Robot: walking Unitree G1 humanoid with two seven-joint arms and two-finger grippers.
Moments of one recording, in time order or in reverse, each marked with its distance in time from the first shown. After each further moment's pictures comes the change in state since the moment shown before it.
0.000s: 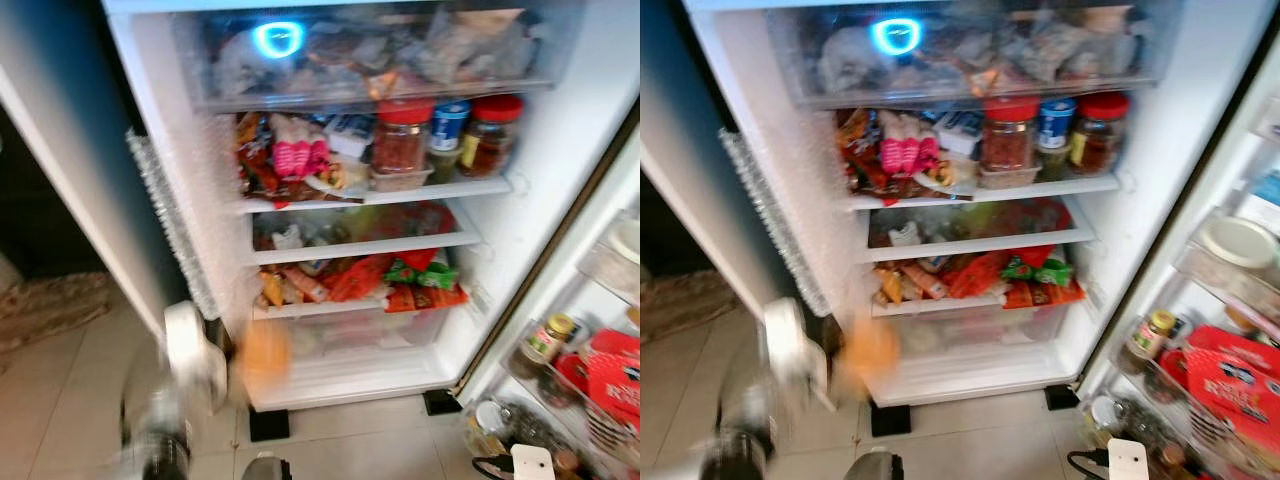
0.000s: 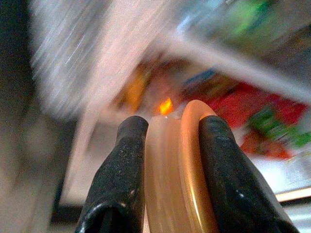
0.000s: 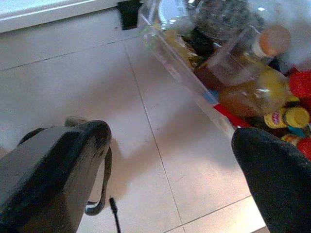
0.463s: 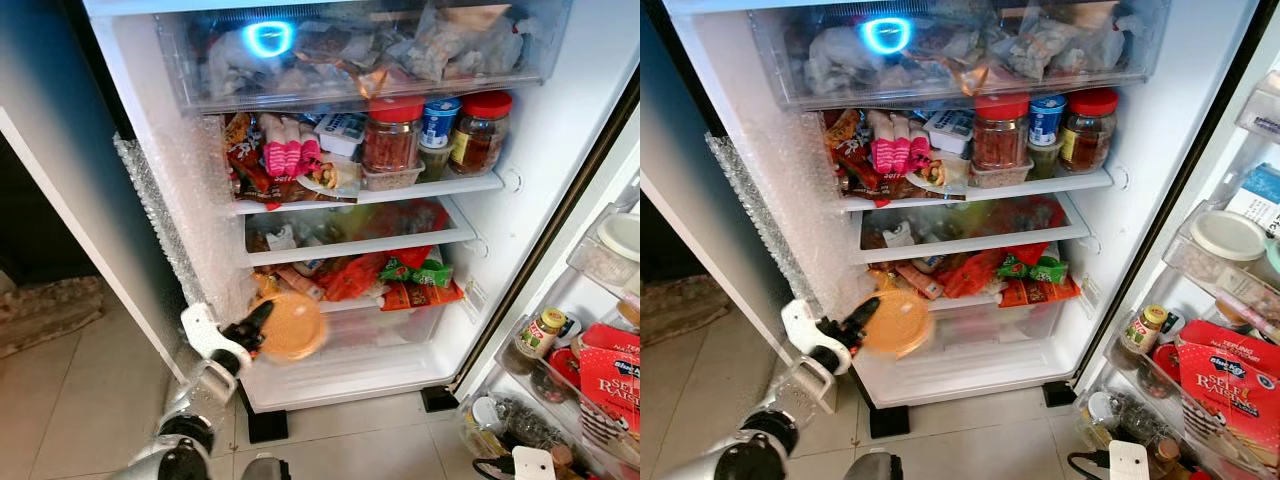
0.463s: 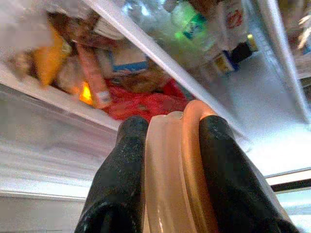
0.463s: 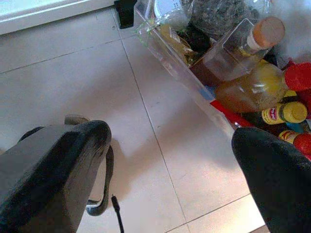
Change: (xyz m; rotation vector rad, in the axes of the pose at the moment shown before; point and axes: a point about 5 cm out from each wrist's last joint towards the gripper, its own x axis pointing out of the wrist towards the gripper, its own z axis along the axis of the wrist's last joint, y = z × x) left arm -0.001 -0.029 -0.025 -0.389 0.009 -0.175; right arm -0.001 0.002 -0.002 0.017 -0.006 0.001
